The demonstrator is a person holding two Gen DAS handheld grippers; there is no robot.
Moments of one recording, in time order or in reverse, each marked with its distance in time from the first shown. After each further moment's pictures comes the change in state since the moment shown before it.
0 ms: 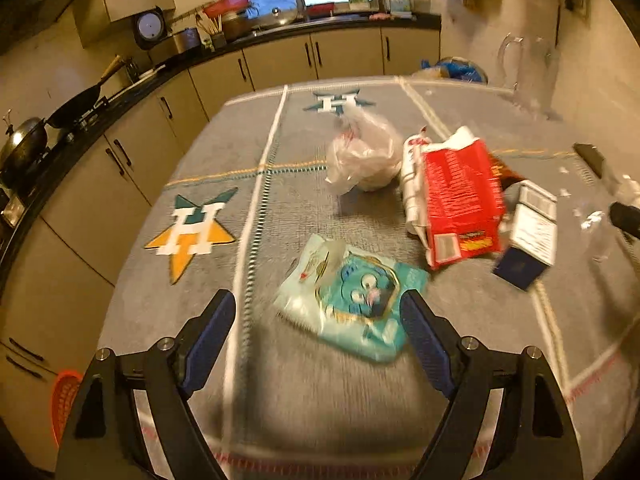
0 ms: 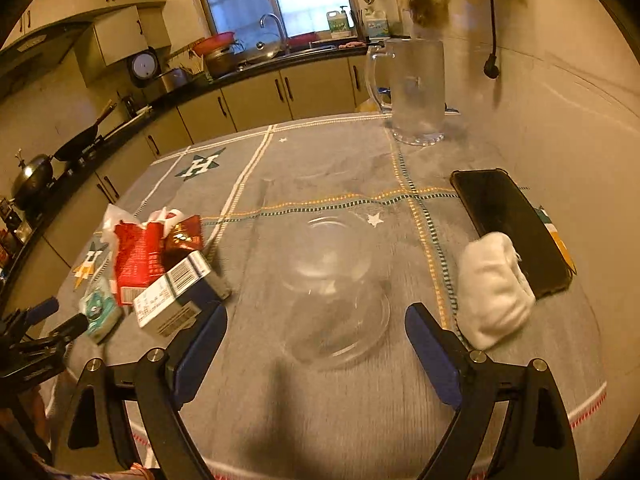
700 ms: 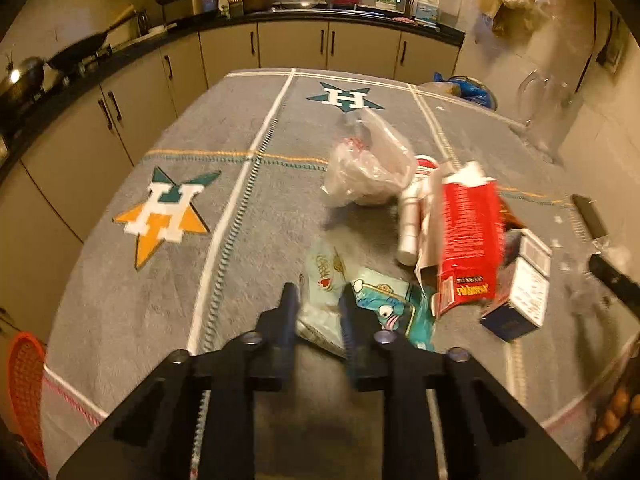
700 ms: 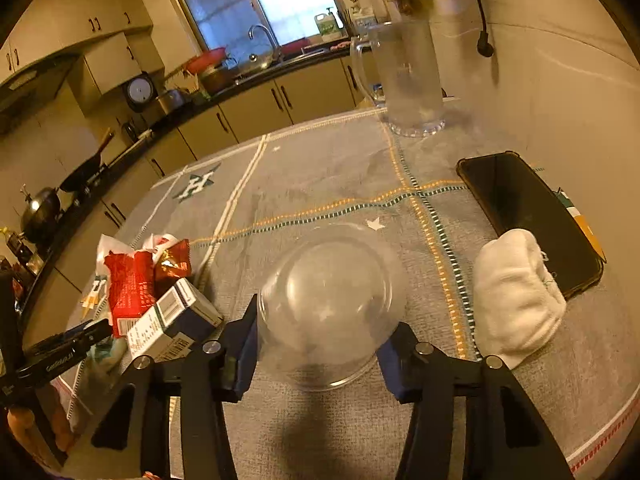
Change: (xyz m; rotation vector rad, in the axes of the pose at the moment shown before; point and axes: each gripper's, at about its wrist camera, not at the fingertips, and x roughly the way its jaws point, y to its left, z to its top) left arm 0.007 0.013 0.008 -0.193 0.044 -0.120; right arm 0.015 -0.019 0.000 0.115 -0.034 0.091
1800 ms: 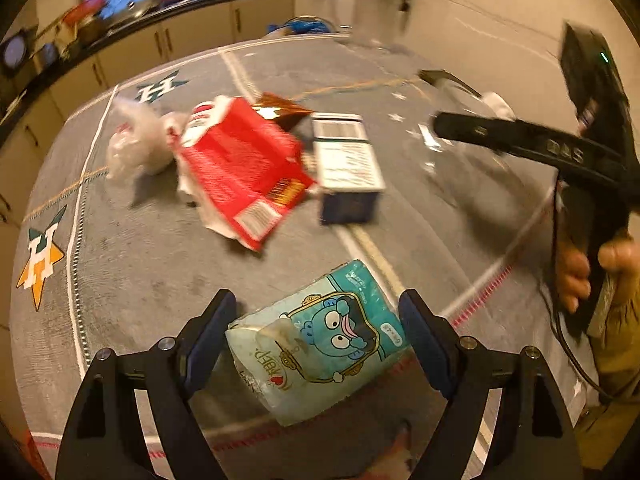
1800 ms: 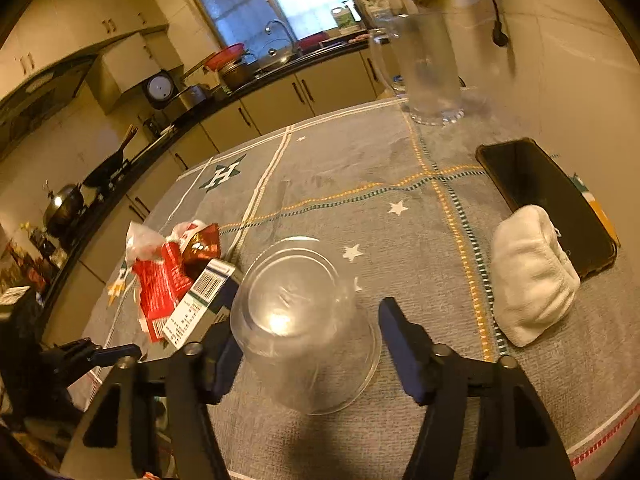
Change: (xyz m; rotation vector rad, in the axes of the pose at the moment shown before) left arm -0.010 -0.081 -0.048 0.478 0.119 -0.301; right arm -0.006 0.009 -0.012 -0.046 0.026 0.067
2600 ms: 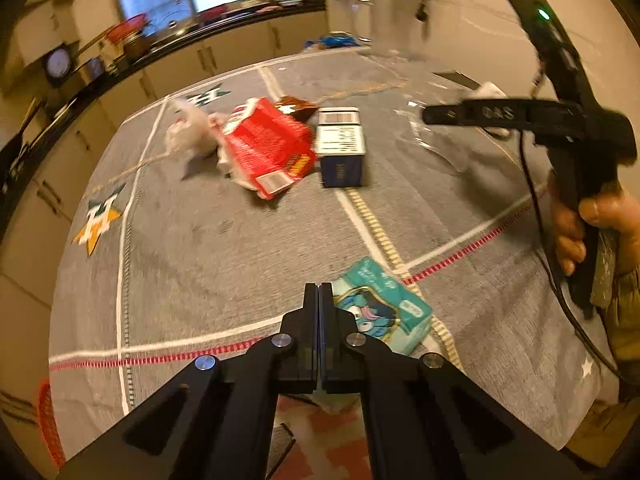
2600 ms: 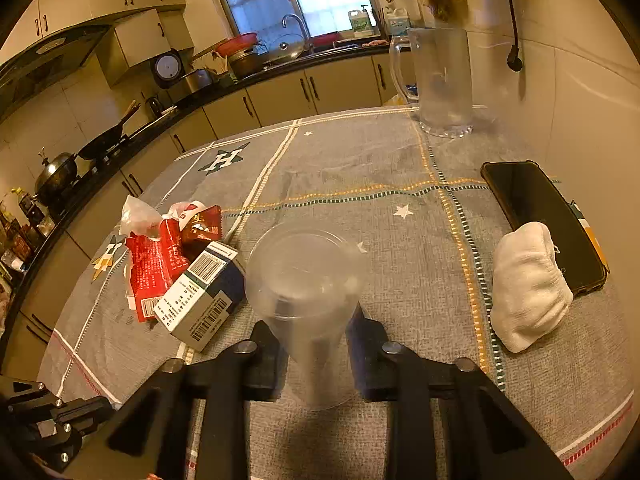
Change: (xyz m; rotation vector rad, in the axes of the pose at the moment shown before) left arm -0.041 -0.036 -0.044 -0.059 -0.065 0.199; right arm -0.001 0.007 -0.005 -0.071 0.009 -0.042
